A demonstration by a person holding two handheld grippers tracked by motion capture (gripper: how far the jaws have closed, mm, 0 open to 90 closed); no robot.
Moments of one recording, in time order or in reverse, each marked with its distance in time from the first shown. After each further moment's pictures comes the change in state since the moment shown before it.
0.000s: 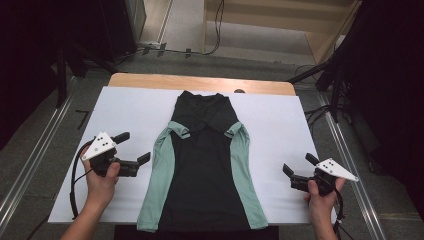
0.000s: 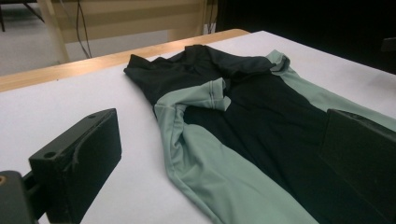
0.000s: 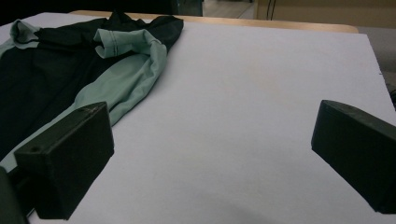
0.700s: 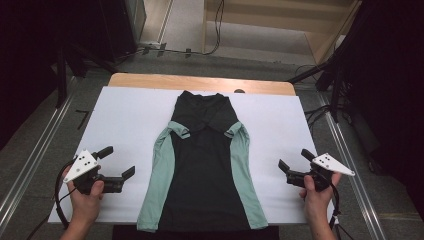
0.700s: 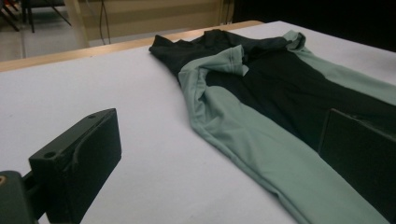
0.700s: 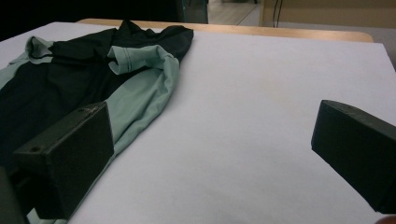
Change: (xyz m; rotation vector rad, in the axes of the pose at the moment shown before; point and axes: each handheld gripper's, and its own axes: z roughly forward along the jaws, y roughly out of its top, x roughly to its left) left arm 0.003 -0.041 -0.041 -0.016 0.065 0.002; right arm 0.011 0.015 0.007 0.002 0.018 0.017
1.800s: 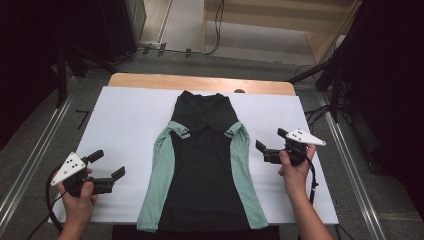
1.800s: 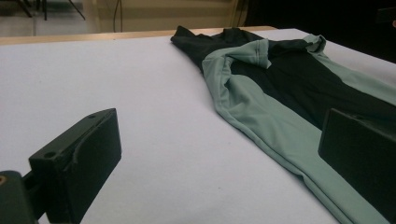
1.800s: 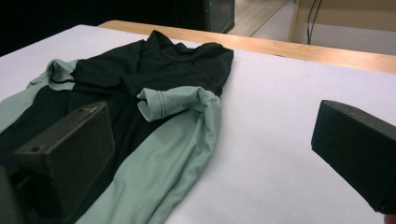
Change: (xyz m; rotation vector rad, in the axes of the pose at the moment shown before) left arm 0.023 -0.025 -0.014 -0.020 0.042 -0.087; right arm 0.030 0.048 0.066 0.032 0.095 -0.046
